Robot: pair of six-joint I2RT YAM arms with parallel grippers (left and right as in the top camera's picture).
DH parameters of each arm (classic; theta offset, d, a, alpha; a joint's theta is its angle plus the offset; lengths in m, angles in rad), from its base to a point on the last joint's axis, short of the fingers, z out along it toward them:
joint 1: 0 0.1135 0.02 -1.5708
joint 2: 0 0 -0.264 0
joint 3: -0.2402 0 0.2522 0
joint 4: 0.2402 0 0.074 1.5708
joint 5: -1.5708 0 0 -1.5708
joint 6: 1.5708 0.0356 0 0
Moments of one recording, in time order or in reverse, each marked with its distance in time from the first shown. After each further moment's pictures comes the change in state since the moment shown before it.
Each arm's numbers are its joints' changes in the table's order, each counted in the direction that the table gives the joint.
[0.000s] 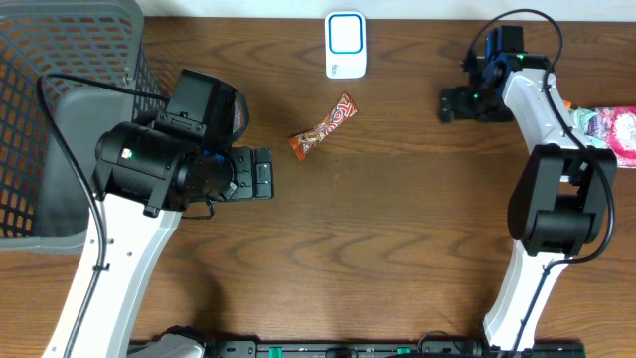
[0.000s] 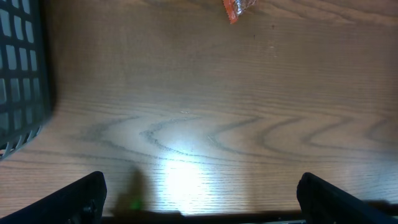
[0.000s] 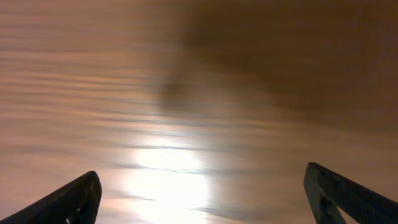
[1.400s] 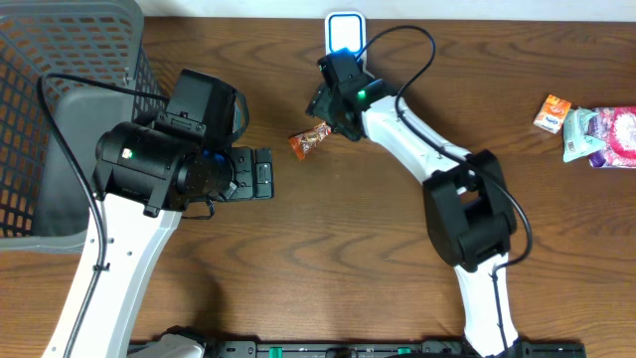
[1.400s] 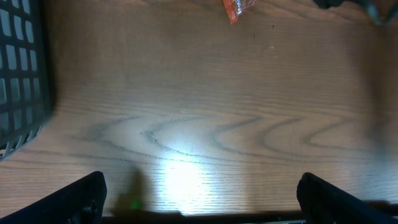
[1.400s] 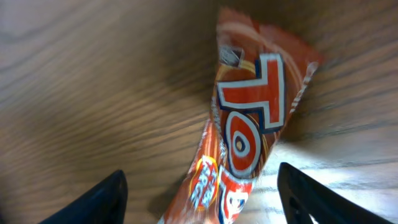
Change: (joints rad) left arm 0.000 0.000 0.000 0.000 0.000 0.000; right arm 0.558 0.059 0.007 -0.309 -0.171 1.065
